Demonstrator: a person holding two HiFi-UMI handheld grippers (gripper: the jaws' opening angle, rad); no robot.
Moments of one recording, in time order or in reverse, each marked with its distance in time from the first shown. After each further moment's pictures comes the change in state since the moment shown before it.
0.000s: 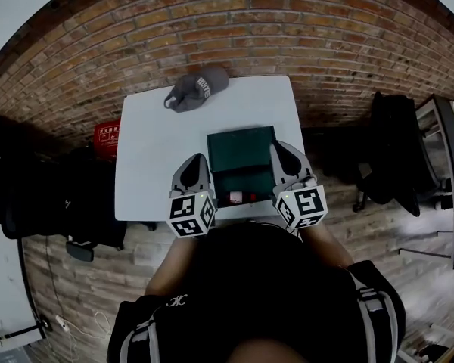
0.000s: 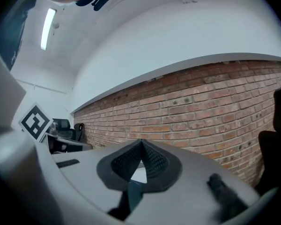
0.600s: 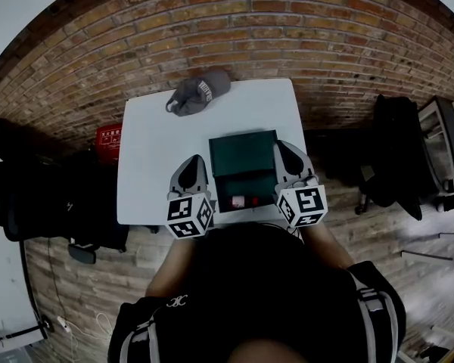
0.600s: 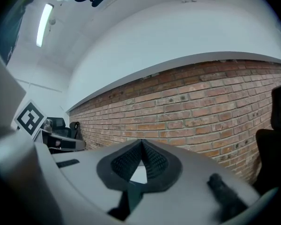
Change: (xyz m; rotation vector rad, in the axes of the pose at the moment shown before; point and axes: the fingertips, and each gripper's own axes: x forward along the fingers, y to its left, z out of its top) left arm 0.009 0.011 0.006 -0.001 -0.019 0.004; right arm 0.013 -0.017 -0.009 0.009 0.020 -0.045
